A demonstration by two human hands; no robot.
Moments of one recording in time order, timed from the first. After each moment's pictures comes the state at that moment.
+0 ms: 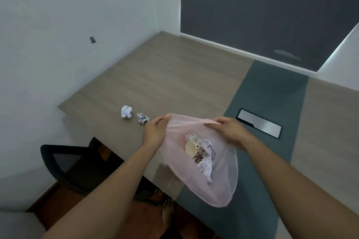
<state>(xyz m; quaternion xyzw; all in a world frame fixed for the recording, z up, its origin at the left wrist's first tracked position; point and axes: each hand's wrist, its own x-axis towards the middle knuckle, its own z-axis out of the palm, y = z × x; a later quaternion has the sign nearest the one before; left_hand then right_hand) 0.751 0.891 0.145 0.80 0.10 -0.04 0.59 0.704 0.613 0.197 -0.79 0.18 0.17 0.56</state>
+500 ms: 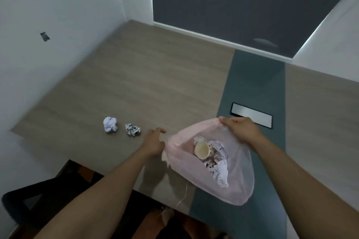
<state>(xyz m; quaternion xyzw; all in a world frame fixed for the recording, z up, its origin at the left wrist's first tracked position) 0.870 0.948 0.026 0.91 -0.10 -0.28 0.30 0.750 0.632 0.185 -0.82 0.33 0.07 0.46</state>
